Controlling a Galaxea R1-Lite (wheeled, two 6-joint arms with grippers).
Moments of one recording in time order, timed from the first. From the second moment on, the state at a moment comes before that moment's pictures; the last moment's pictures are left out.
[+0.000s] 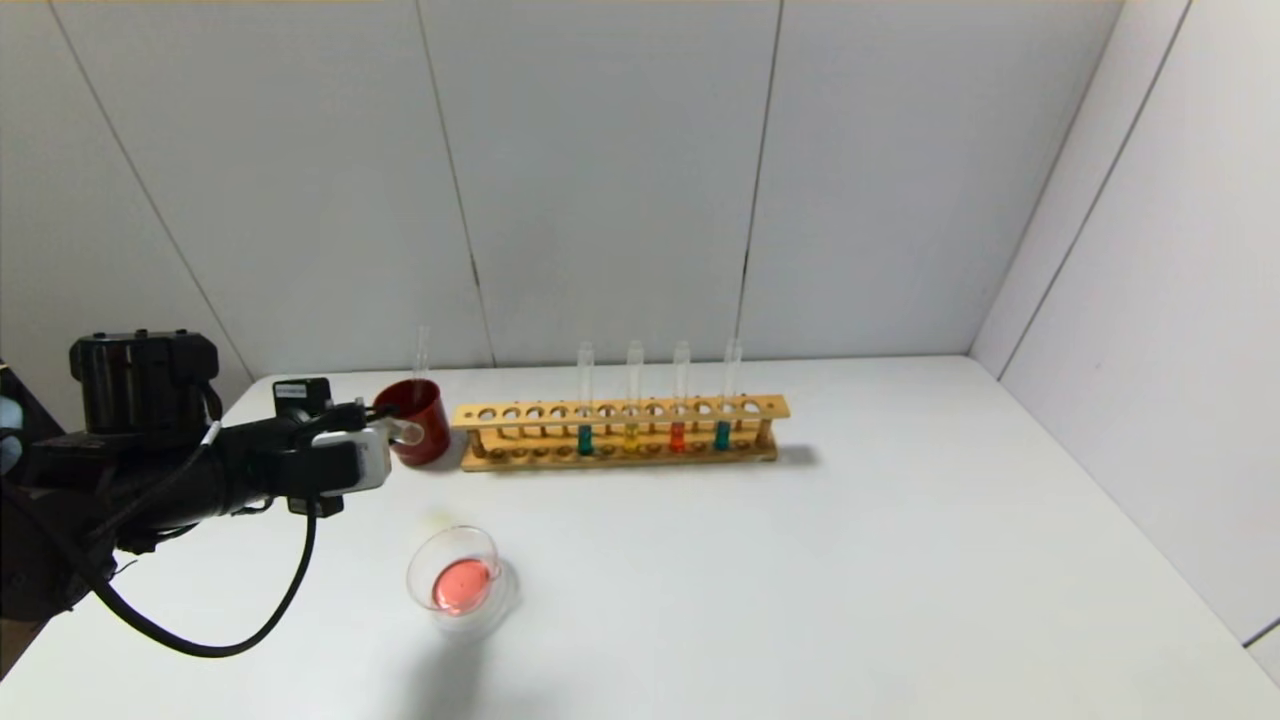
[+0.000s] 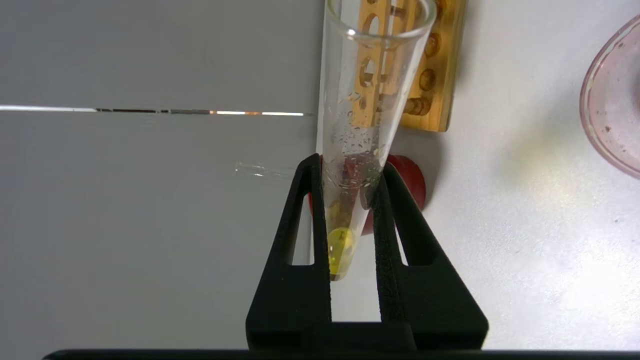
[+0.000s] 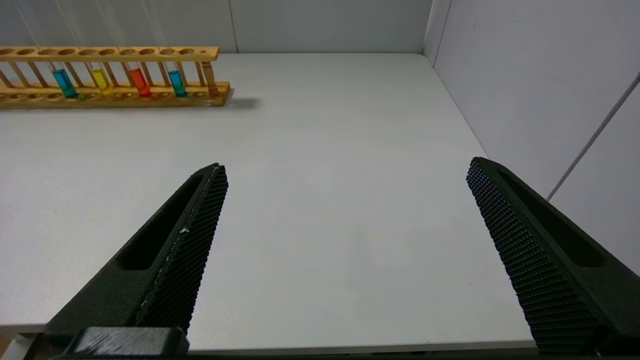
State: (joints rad) left arm -0.02 1.70 -0.60 -0.71 -0.45 1.46; right arm 0.00 0.00 0.00 0.00 0.00 0.00
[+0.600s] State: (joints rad) left arm -0.02 1.73 -0.60 -0.74 -0.57 1.71; right arm 0.00 0.00 0.00 0.00 0.00 0.00
